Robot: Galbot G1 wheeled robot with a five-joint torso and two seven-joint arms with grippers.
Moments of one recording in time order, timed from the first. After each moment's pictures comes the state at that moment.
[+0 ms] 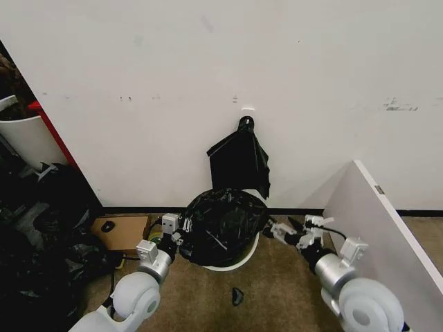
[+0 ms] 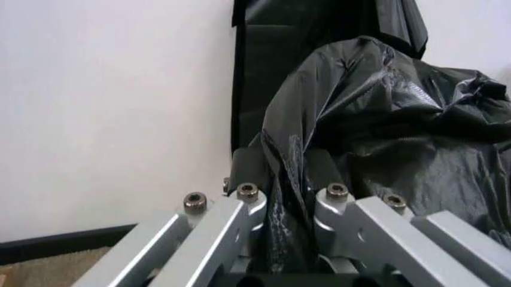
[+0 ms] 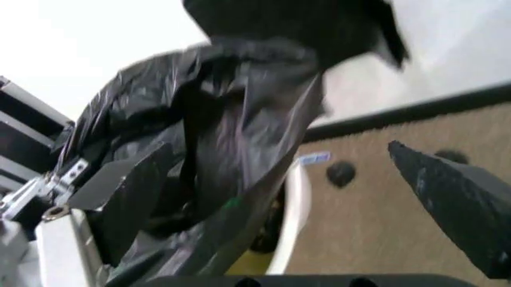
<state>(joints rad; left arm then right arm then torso) 1.27 -0.97 -0.10 -1.98 -0.59 -0.01 -0.22 -1.53 1.05 0.38 2.29 1.02 -0.39 0.30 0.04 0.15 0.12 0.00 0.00</state>
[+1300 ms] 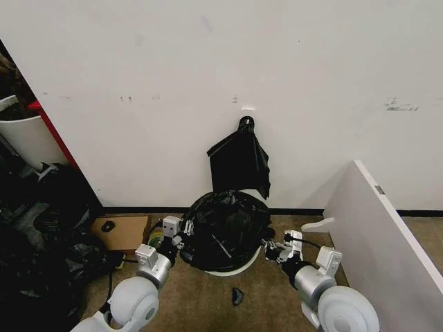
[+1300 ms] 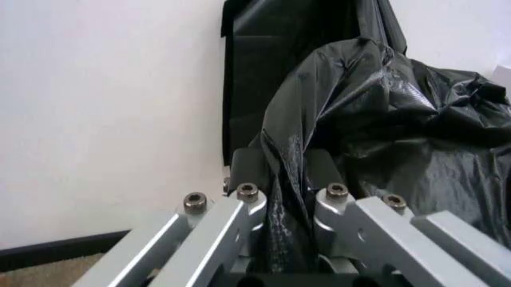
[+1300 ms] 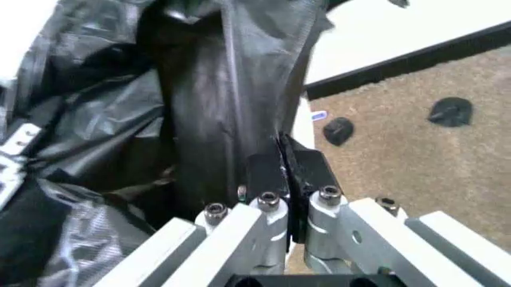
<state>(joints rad) 1.30 -0.96 -0.11 -2.01 -0.58 -0.03 -0.21 -1.49 1.09 0.29 2.26 1.03 -0.44 0.42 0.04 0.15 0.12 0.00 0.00</state>
